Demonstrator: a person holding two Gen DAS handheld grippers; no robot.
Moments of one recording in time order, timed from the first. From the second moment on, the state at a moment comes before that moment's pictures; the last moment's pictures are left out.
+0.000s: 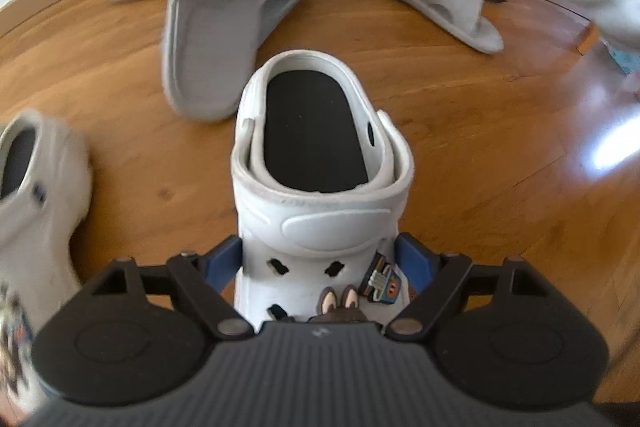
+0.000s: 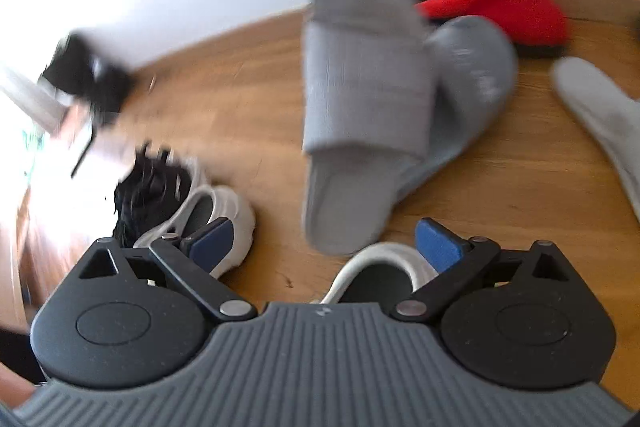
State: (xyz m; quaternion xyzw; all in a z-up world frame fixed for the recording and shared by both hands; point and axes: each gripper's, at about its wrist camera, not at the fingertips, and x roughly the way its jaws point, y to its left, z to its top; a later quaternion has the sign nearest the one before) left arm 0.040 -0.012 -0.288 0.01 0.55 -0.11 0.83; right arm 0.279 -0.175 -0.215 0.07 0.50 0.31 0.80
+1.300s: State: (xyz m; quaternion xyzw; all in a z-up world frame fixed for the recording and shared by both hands) left arm 0.035 0.128 0.015 -0.11 0.56 0.08 0.82; right arm 0.228 -0.125 -0.278 0.14 0.57 0.29 0.76
